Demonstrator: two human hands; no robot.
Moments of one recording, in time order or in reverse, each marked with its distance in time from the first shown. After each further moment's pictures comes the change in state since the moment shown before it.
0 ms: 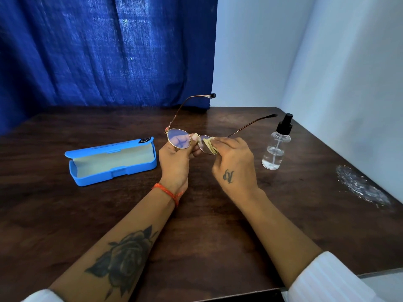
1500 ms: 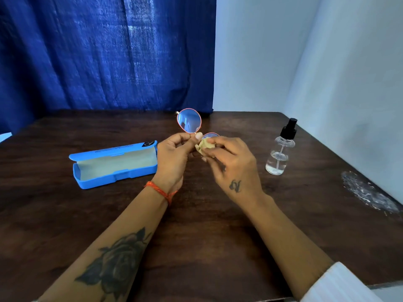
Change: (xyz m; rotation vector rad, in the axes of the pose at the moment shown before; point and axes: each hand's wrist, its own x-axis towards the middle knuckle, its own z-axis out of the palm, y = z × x) left_hand 0.004 0.020 -0.007 0.006 -0.133 0.045; right_hand 0.000 0.003 0.001 0.159 0.142 -0.216
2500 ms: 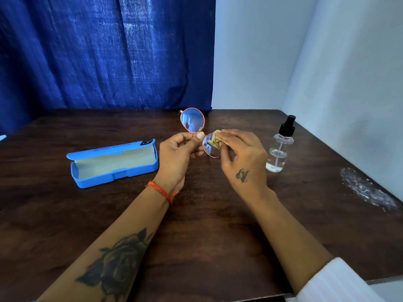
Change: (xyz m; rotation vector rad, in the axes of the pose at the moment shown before) left_hand -0.005 -0.001 0.005 -0.016 -0.018 -0.039; right_hand 0.006 0.007 -0.006 -0.046 0.140 0.147
